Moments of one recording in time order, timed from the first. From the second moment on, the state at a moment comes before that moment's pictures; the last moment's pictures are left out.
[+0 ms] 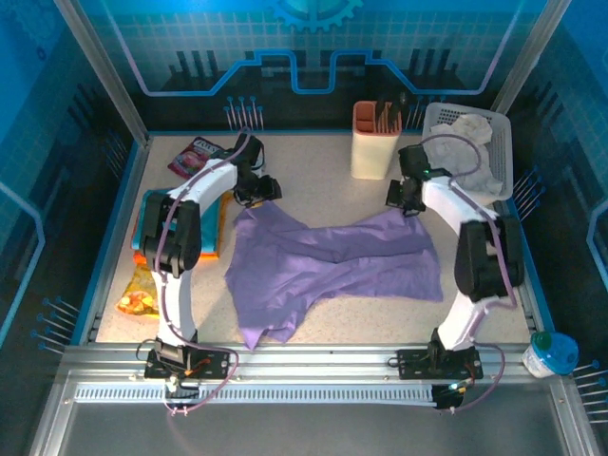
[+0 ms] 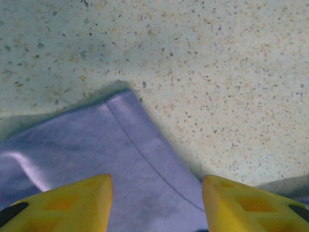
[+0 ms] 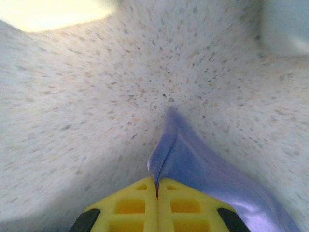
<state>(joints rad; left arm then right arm) -0.22 2.09 1.66 -0.79 0.24 -0.50 0.15 1.72 1.28 -0.62 0.09 0.39</state>
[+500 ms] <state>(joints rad) -0.23 2.28 1.82 -0.84 0.25 -0.52 0.17 1.17 0.68 -0.61 0.10 0.53</state>
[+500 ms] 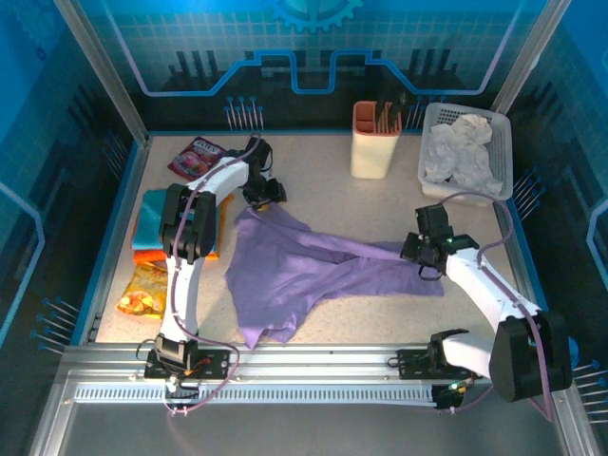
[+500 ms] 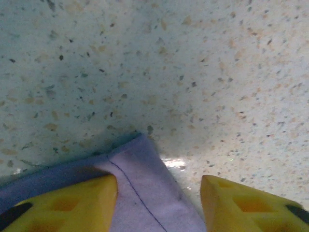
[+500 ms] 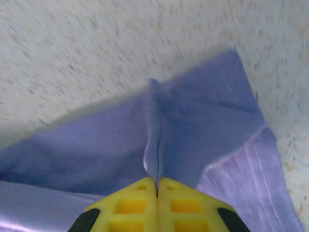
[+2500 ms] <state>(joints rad) -0.39 1.65 1.08 -0.63 0.11 -0.50 0.16 1.17 0.60 -0.54 0.14 0.61</state>
